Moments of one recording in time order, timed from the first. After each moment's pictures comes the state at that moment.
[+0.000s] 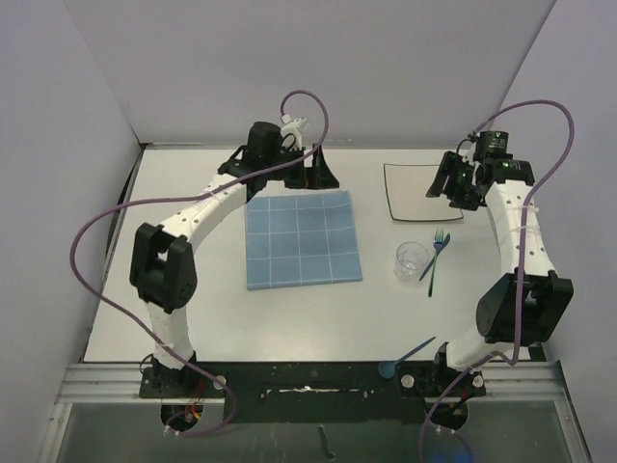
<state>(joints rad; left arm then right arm) -0.47 1.86 1.65 -0.29 0.56 -0.47 -0.10 1.55 1.55 -0.94 -0.15 0.27</state>
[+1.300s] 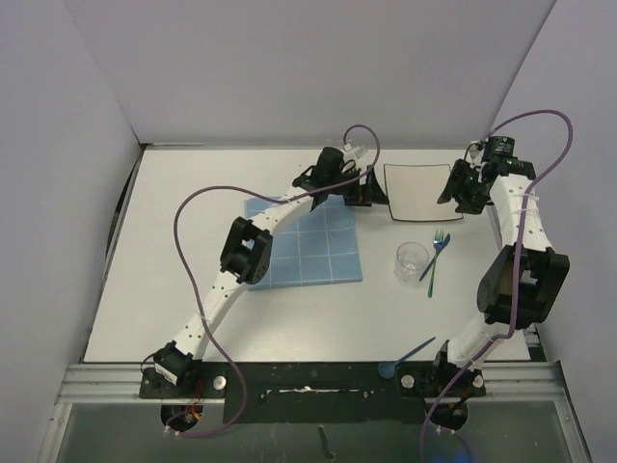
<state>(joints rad) -0.63 2.80 2.55 -0.21 0.69 -0.68 -0.21 1.71 1.56 -0.89 -0.18 0.22</state>
